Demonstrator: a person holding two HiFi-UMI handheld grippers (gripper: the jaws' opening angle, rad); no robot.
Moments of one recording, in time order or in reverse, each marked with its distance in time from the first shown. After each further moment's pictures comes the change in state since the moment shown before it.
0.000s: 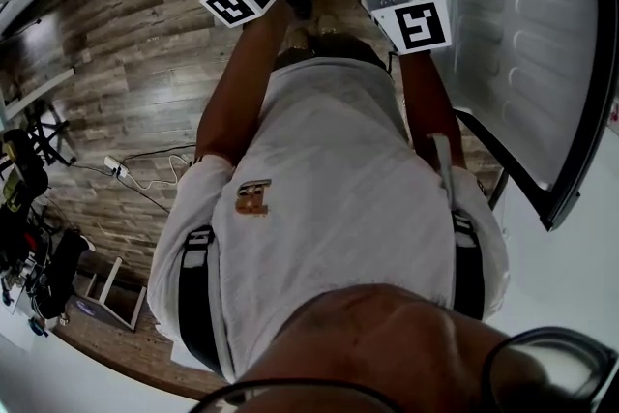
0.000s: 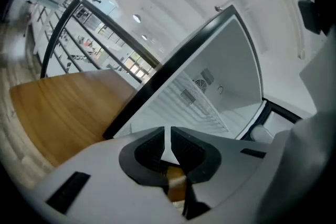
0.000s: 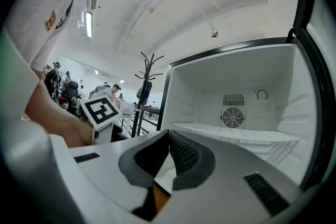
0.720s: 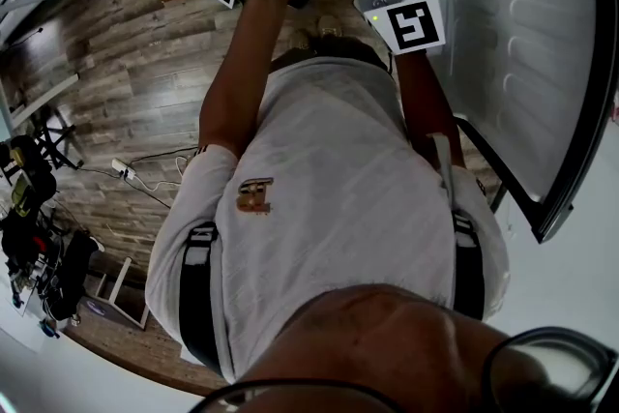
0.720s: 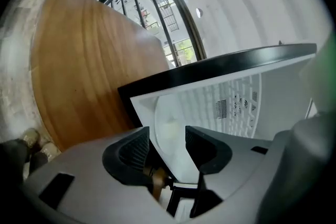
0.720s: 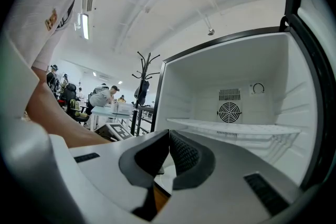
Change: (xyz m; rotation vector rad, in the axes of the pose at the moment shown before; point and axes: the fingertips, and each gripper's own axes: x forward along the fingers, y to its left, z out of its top) left arm 0.065 0.052 -0.051 -0.630 0.046 0.106; right arm -0.004 -0.024 -0.018 0.030 -0.002 -0.009
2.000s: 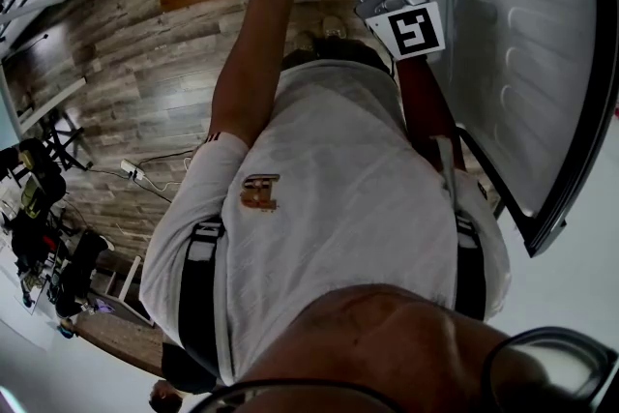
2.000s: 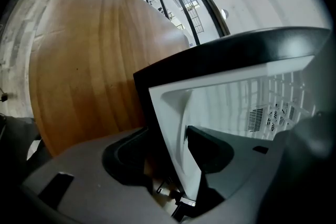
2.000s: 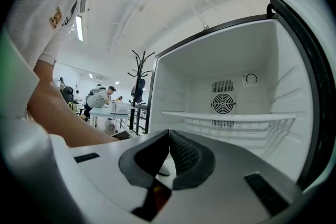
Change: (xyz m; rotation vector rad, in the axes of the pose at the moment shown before) left arm 0.052 0.041 -0.004 -0.167 -0.031 0.224; right arm -0.008 -0.023 -0.025 0.047 0.035 -0.019
